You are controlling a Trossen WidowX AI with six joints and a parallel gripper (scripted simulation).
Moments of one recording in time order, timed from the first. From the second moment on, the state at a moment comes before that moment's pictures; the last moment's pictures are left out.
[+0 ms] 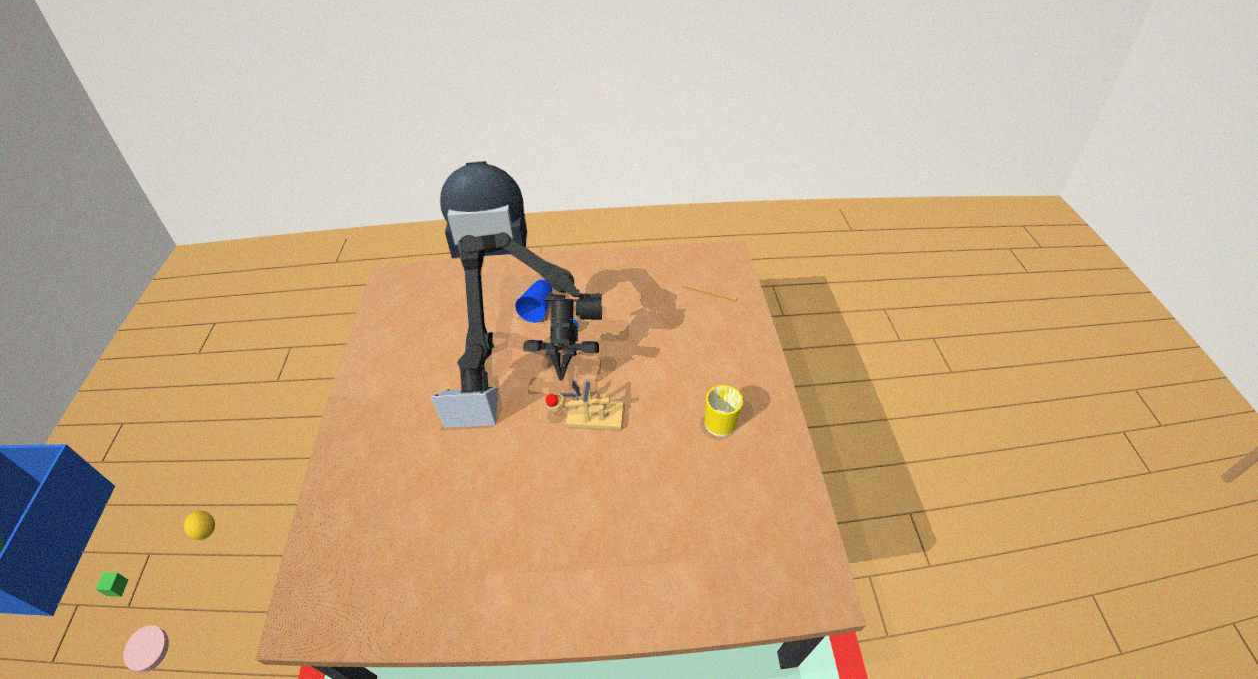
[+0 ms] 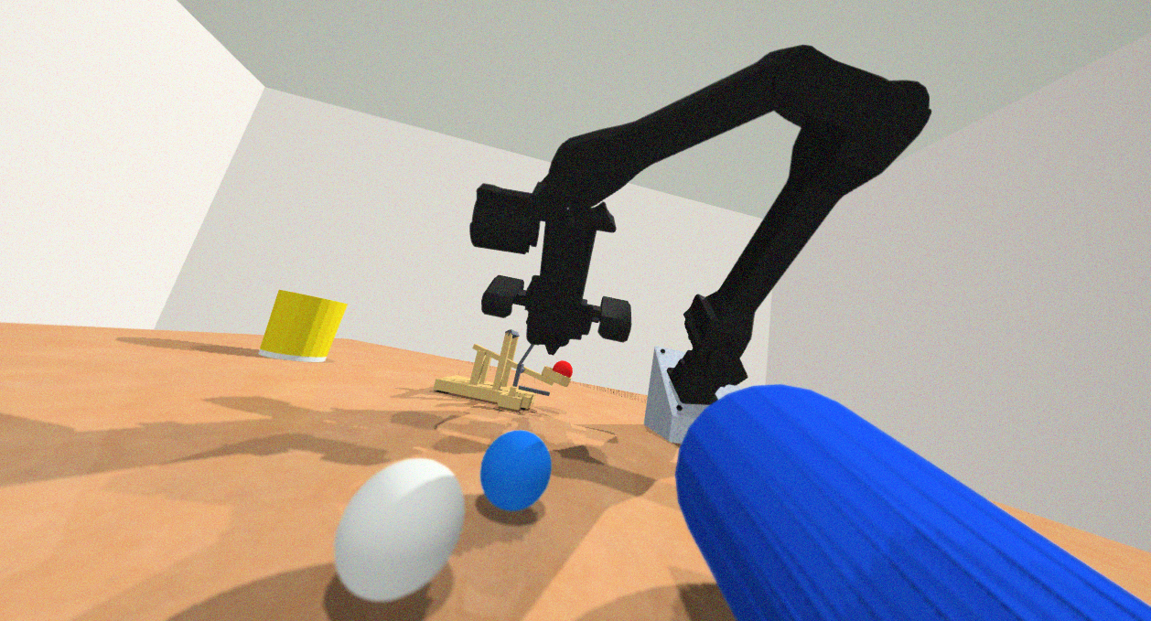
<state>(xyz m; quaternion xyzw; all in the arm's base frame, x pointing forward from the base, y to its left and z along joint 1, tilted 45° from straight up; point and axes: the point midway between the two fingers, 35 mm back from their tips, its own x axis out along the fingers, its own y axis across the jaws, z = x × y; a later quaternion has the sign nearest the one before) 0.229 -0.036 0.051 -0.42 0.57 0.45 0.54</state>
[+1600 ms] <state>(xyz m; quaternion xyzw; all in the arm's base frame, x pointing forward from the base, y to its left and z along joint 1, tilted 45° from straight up) 0.233 -0.002 0.051 -0.40 0.58 0.46 0.53</state>
